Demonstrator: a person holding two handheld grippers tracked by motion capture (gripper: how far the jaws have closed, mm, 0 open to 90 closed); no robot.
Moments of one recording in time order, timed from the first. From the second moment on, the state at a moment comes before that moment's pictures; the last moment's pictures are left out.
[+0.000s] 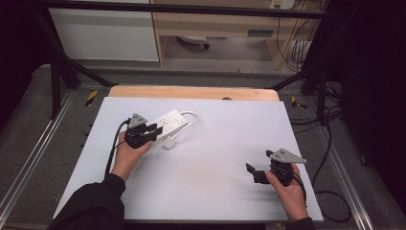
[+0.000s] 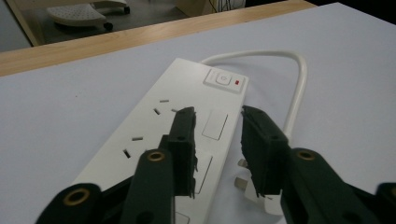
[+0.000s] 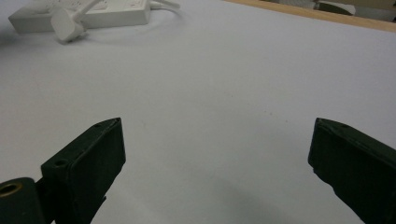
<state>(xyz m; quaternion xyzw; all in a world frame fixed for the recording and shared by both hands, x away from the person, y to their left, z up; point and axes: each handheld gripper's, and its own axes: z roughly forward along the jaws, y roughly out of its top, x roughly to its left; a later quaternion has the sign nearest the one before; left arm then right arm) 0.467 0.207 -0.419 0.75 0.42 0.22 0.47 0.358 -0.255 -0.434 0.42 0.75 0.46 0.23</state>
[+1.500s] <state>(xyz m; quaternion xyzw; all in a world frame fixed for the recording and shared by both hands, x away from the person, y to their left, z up) 0.445 0.221 -0.395 0.72 0.45 0.20 0.50 0.358 -0.256 -0.434 0.42 0.75 0.46 0.23</state>
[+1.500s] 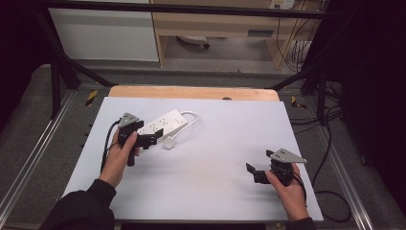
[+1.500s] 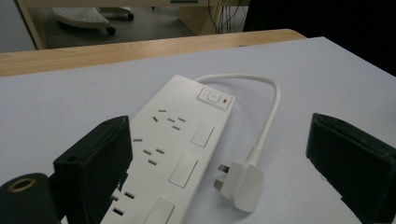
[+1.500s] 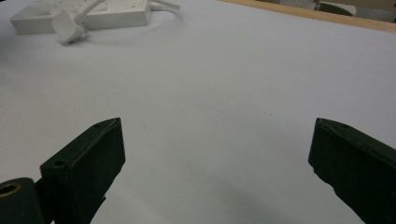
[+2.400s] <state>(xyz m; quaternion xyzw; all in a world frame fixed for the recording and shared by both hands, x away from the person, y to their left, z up) 0.417 0.251 -0.391 0.69 0.46 0.21 0.52 0.358 -0.255 -0.434 0.42 0.75 0.46 0.23</state>
